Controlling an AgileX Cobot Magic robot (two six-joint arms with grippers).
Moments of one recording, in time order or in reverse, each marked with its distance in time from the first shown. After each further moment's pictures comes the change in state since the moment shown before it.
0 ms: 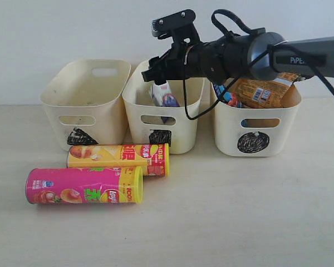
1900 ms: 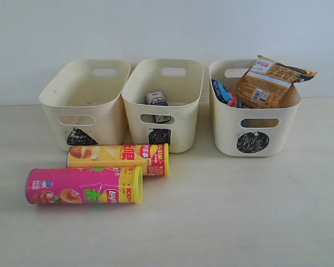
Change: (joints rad) left arm 0.000 0.000 0.000 0.000 0.000 0.000; right arm -0.247 -1.397 1.029 -0.043 0.425 0.155
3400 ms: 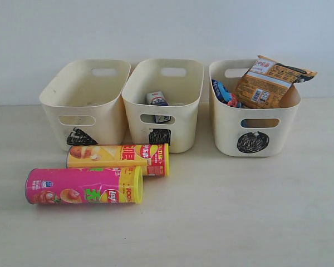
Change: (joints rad) left arm 0.000 0.000 0.000 0.000 0.000 0.000; right arm -0.220 -0.744 0.399 0.151 0.008 -0.204
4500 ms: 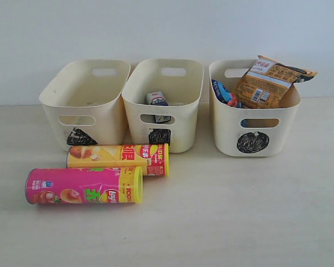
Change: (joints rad) left arm 0.000 0.000 0.000 0.000 0.000 0.000; right arm 0.000 -0.068 0.369 0.201 -0.155 -0.159
